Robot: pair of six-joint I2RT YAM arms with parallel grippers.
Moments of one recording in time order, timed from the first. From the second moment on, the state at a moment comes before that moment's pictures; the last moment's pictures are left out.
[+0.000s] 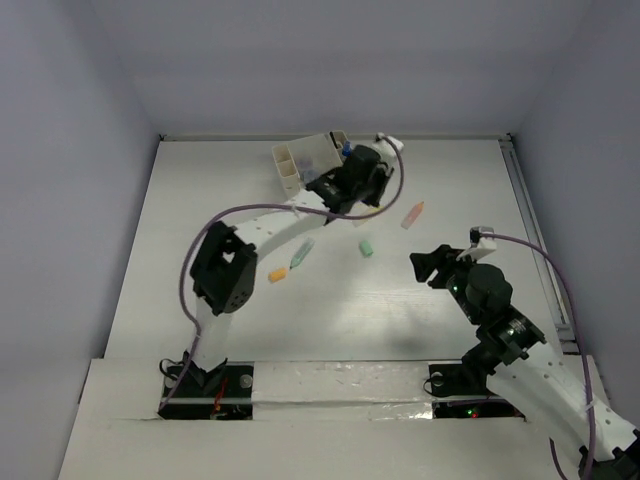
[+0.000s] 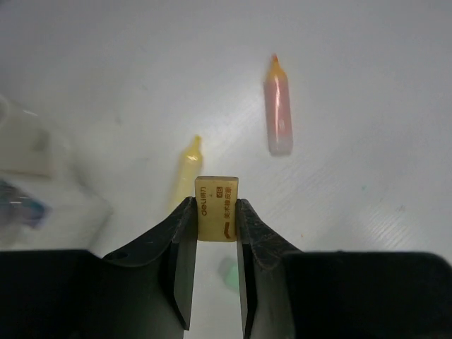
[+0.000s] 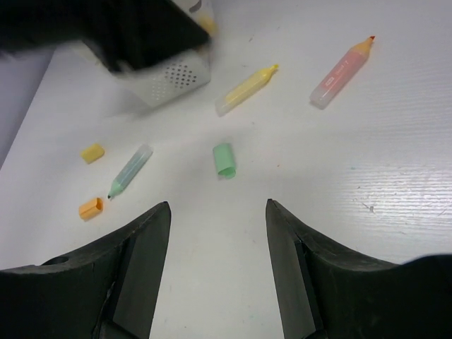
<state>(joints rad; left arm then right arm) -0.83 2.07 1.72 -0.23 -0.08 -0.07 0.57 0.43 0.38 -0.15 0.28 0.55</state>
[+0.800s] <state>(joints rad) -0.26 1.97 1.69 -0.23 -0.09 -0.29 0.57 0.51 0.38 -0.10 0.18 0.55</state>
